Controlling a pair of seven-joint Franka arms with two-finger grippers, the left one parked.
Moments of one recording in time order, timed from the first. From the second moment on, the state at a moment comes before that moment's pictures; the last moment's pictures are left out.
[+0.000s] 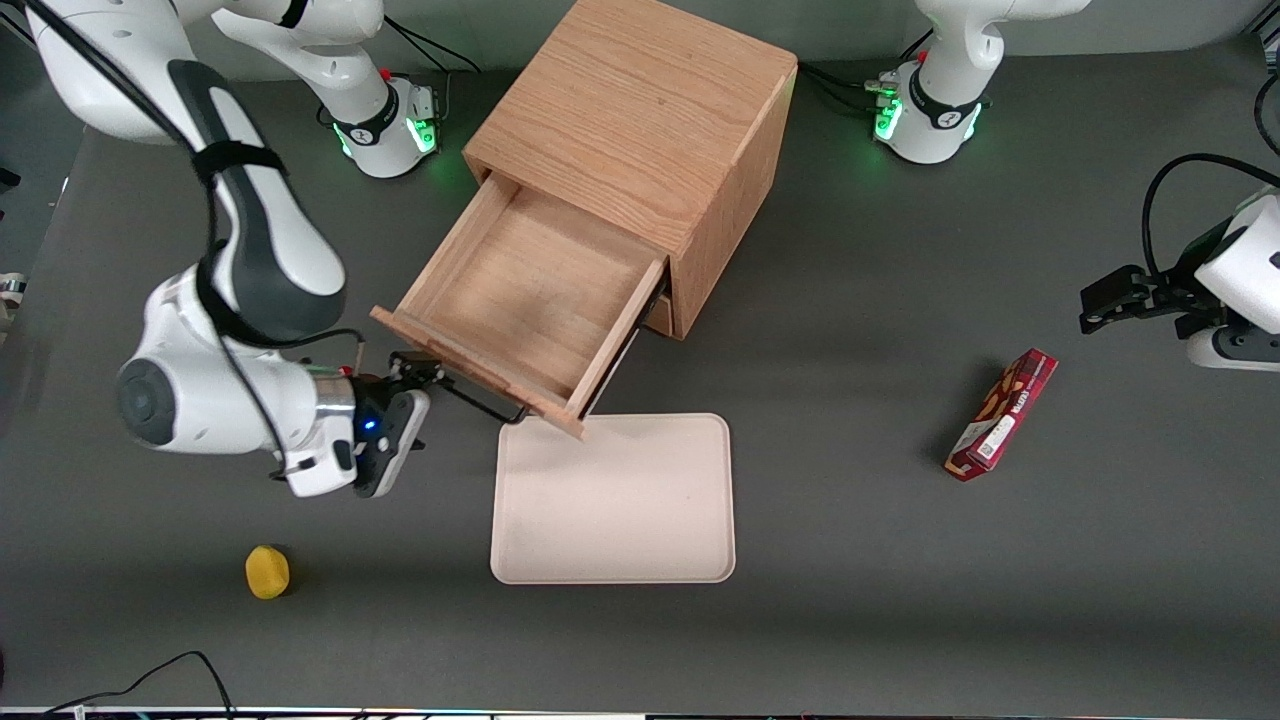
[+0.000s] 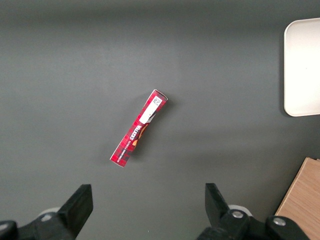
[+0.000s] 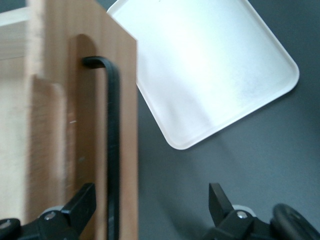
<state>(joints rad) -0.04 0.55 0.34 -1.37 0.20 1.74 -0.78</state>
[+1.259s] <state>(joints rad) -0.05 0.00 0.19 -1.56 -0.03 1.52 0.14</state>
